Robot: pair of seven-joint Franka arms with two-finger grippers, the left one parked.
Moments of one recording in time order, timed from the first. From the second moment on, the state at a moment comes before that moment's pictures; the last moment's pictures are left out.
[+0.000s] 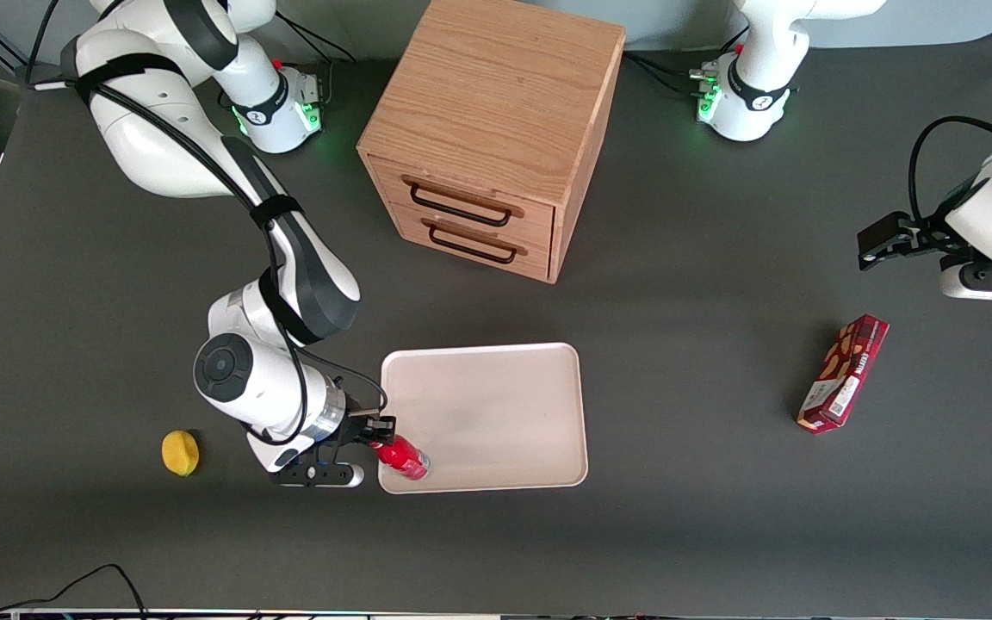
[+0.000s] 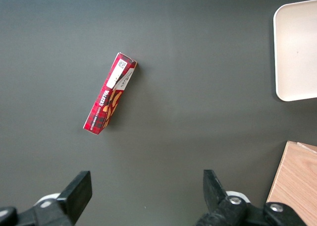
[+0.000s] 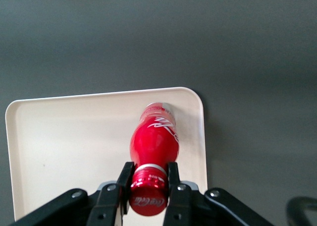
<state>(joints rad) 0.21 0.81 0.23 -1.20 -0.01 2.17 0.41</state>
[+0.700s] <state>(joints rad) 0.21 0.79 0.23 -1.15 -0.01 2.18 0.42</state>
